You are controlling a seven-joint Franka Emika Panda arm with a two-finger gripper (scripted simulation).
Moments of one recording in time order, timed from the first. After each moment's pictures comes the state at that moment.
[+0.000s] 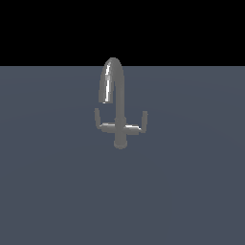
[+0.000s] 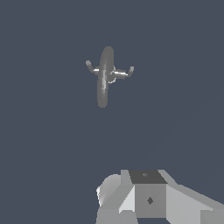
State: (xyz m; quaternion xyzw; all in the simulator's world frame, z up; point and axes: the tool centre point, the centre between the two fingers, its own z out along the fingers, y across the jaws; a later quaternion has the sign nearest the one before) arm -0.249 -0.013 0.495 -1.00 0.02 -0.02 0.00
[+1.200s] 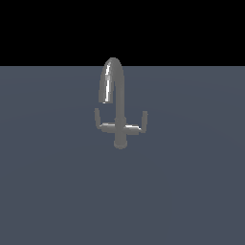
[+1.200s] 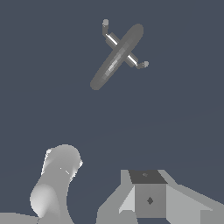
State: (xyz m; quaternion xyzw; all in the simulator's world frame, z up) arm -0.199 -0.022 0.472 -0.96 -0.25 0.10 -0.09
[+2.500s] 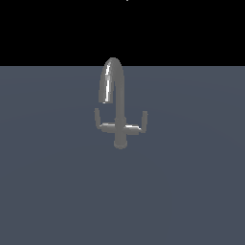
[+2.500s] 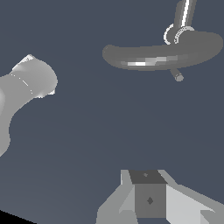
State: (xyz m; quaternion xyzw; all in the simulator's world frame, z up) arm -0.116 -0.019 0.423 -0.74 -0.58 0.31 -0.12
